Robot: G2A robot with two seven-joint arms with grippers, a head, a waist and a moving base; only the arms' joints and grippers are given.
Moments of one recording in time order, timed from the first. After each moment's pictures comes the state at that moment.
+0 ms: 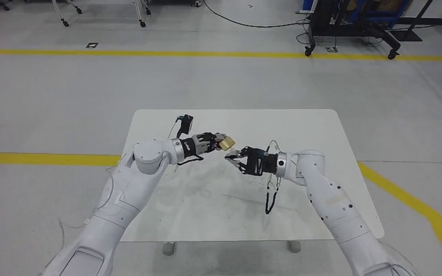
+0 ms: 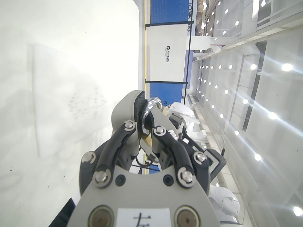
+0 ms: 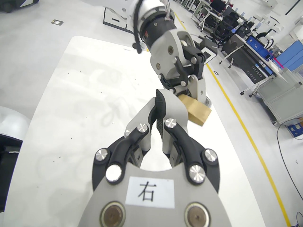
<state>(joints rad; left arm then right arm) 0.89 -1.27 -1.01 -1.15 -0.35 0.07 -0.79 -1.15 -1.23 1.17 -1.42 -1.79 -0.92 -0.42</state>
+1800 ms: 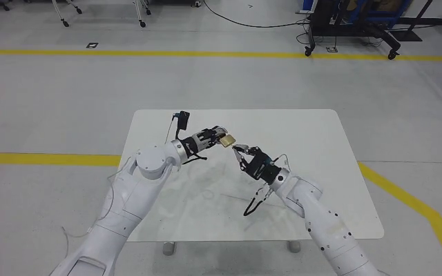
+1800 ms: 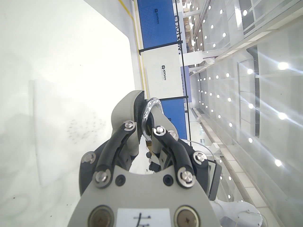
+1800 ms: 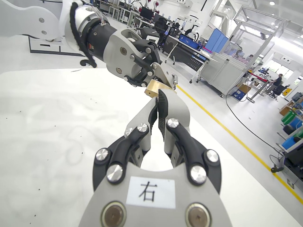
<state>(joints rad) 0.96 -1.27 -1.03 -1.26 -0.24 -0.02 -0.65 -1.35 -1.24 1.16 -1.53 -1.61 -0.42 -0.34</state>
